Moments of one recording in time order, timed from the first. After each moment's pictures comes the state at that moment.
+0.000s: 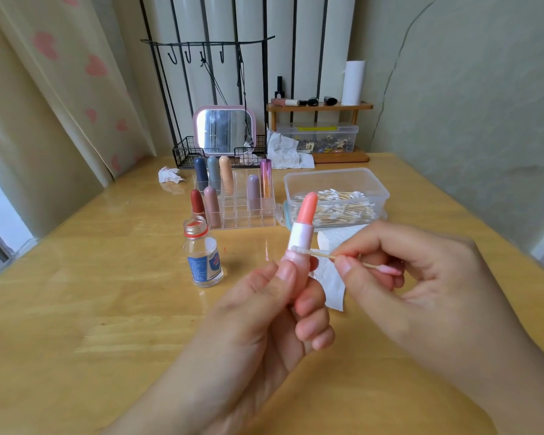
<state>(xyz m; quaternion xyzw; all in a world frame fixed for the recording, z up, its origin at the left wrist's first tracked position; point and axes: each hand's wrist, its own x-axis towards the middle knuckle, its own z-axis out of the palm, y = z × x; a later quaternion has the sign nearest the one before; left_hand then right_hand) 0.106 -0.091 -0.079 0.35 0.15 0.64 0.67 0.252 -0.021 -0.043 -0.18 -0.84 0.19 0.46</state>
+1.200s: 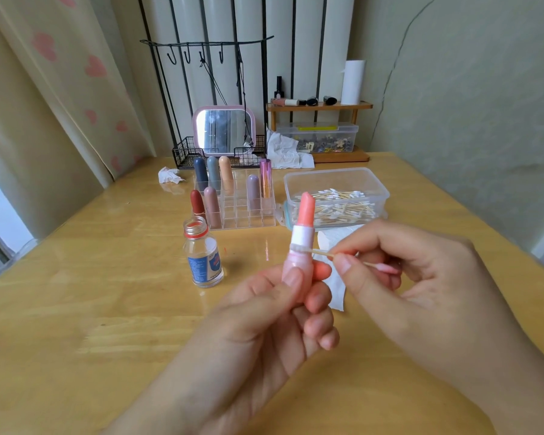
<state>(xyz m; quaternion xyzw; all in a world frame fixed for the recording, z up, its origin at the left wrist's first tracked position) 0.105 -0.092 -0.080 0.34 0.15 0.63 0.68 0.251 -0.021 -0.045 -0.18 -0.84 0.21 0.47</state>
